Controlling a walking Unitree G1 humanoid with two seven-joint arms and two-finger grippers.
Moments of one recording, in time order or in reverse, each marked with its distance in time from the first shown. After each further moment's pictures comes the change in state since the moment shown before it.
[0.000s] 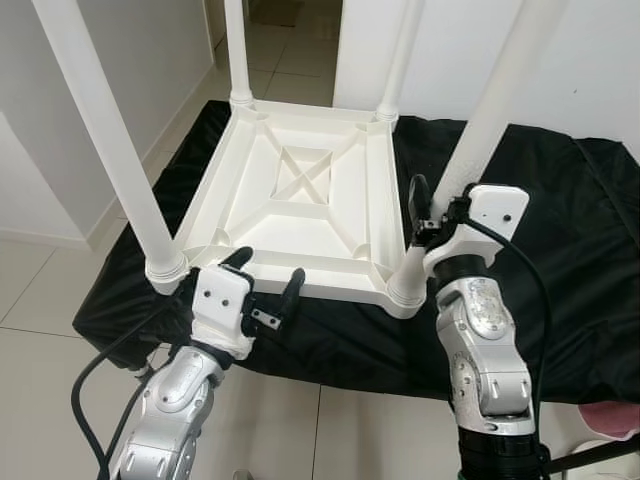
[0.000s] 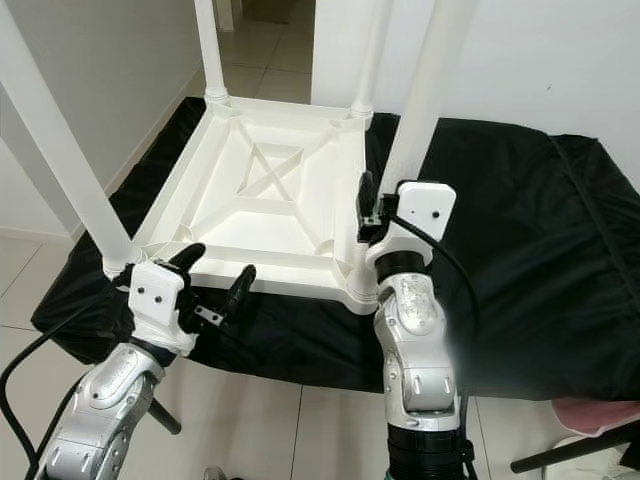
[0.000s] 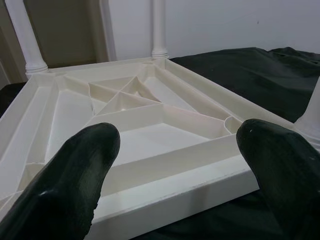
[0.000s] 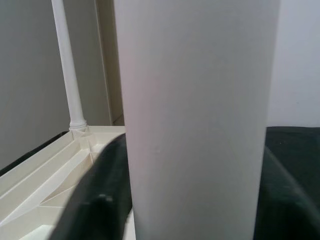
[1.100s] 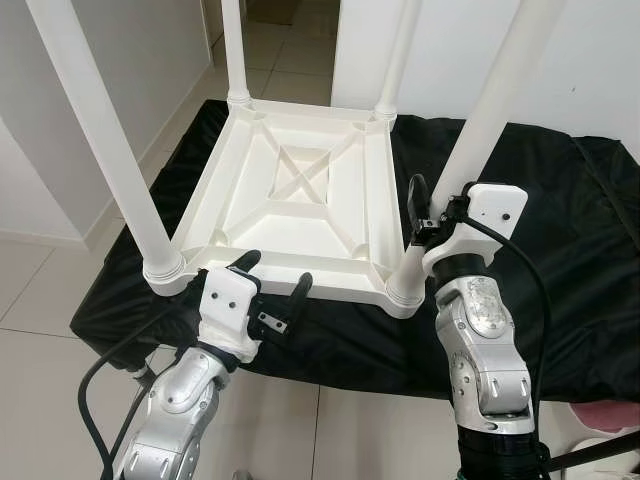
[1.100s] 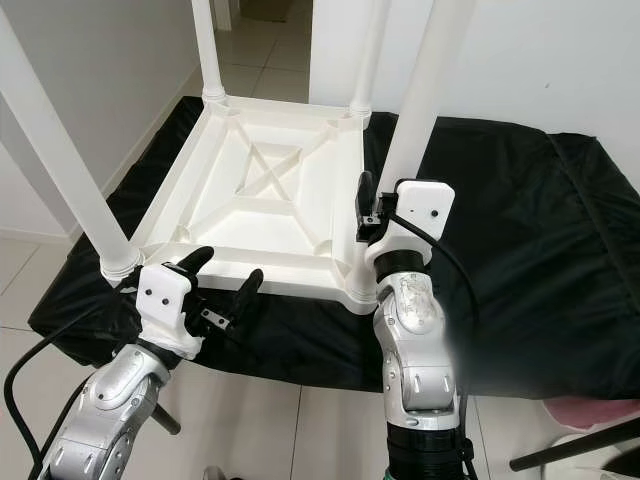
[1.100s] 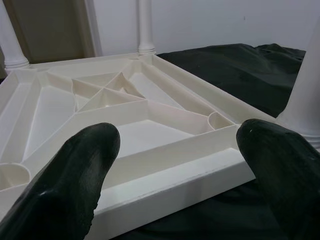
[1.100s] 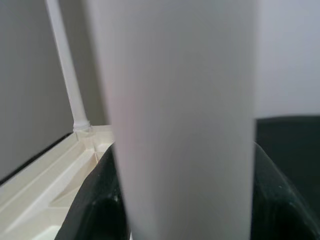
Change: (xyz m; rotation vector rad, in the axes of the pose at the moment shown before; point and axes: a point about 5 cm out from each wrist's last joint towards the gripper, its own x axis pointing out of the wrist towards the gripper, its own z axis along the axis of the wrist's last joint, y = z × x) left arm 0.001 -0.008 -0.002 -0.021 0.017 -0.043; right arm 0.001 0.002 -0.002 0.120 0.027 -0.020
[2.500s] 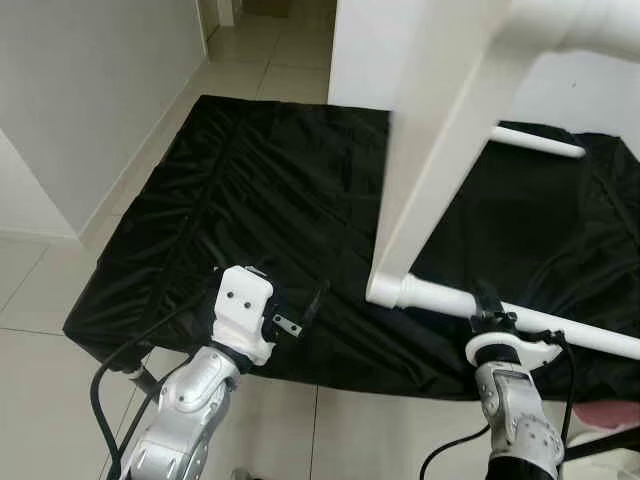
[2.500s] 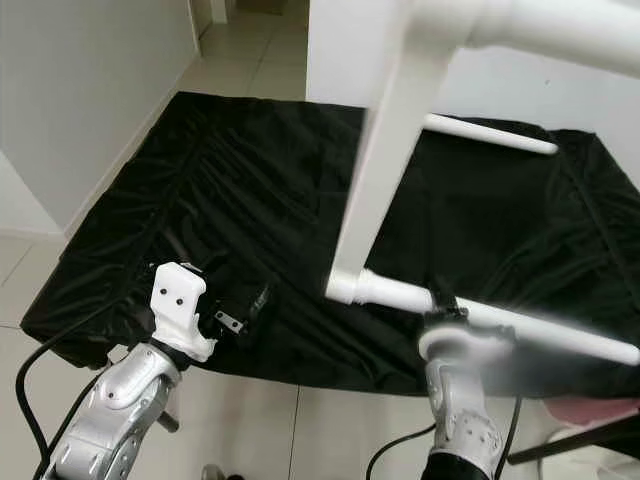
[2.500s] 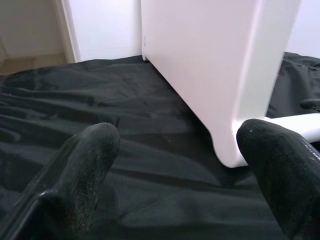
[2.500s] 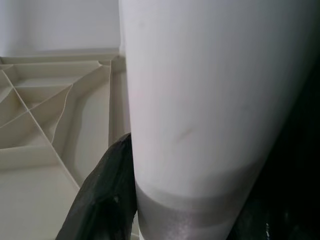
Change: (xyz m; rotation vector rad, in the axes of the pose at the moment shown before) left arm 0.004 -0.013 0.005 -0.026 -0.003 -0.063; right arm -0.060 -0.110 -0.107 1.350 0.152 -0.428
